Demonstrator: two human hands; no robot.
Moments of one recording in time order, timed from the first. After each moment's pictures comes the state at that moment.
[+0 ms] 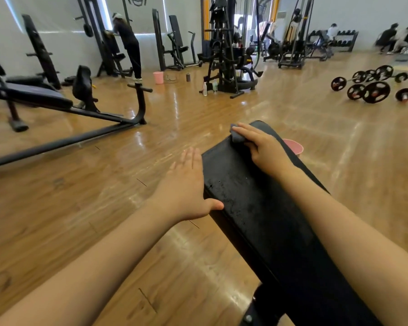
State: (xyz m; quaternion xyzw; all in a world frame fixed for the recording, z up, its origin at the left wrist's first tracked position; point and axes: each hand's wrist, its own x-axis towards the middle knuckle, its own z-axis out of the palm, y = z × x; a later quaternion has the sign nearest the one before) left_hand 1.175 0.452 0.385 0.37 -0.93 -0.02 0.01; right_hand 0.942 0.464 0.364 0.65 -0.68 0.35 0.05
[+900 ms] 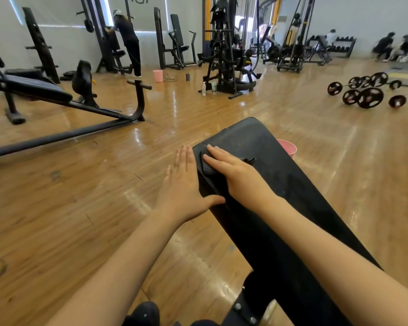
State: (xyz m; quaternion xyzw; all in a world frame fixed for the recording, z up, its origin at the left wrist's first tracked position) left_hand 1.179 0.480 0.352 0.41 -0.89 -0.10 0.15; right_hand 1.024 0.528 0.346 0.74 -0.61 0.28 0.08
